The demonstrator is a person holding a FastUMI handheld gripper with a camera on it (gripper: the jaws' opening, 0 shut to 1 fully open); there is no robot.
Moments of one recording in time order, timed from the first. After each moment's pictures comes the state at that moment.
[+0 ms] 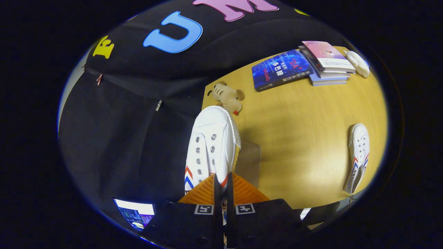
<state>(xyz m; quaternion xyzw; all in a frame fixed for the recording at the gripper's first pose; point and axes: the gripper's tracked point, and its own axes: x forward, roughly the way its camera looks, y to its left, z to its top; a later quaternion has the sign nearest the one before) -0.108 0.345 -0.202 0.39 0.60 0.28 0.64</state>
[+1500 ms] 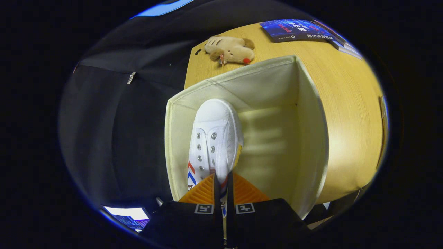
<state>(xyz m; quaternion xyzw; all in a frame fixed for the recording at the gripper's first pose) -0.179 0.513 -0.288 0.32 0.69 0.25 0.60</state>
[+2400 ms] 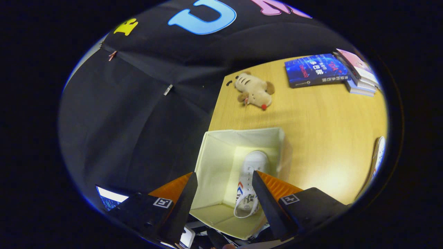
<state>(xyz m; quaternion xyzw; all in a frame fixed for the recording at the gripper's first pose) -0.103 0.406 -0.226 0.35 0.54 0.33 0.69</state>
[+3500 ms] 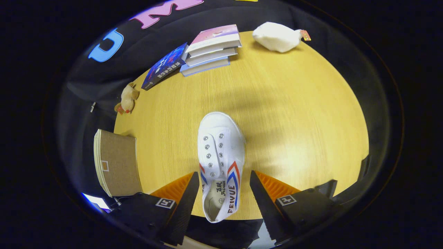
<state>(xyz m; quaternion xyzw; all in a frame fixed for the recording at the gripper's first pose) -0.169 0.050 -0.488 0.27 0.67 0.13 0.68</state>
